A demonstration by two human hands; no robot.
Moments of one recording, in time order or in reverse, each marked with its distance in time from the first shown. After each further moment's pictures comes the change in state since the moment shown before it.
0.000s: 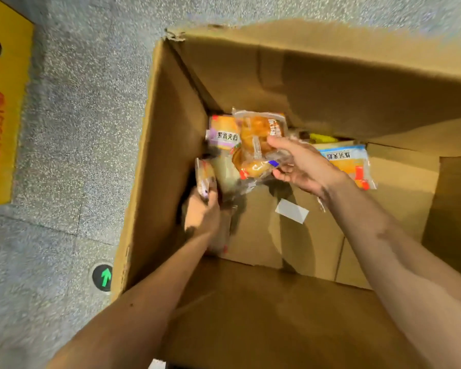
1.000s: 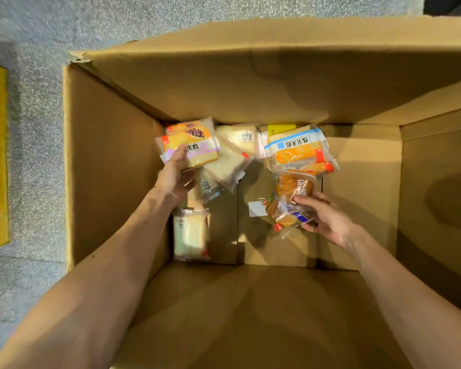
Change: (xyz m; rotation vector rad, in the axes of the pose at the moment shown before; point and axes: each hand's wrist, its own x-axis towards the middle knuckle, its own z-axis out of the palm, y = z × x) left_hand 0.043 0.078 0.023 -0.573 -0.480 -0.281; right_hand -0.038 0.124 -0.143 0.153 0.211 0.114
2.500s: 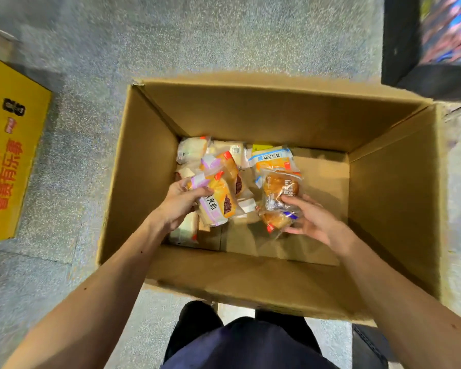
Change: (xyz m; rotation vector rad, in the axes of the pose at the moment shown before) left_hand -0.166 -0.044 -0.007 0.232 -0.247 0.278; right_hand -0.129 -0.012 -0.028 -0.046 -0.151 -0.127
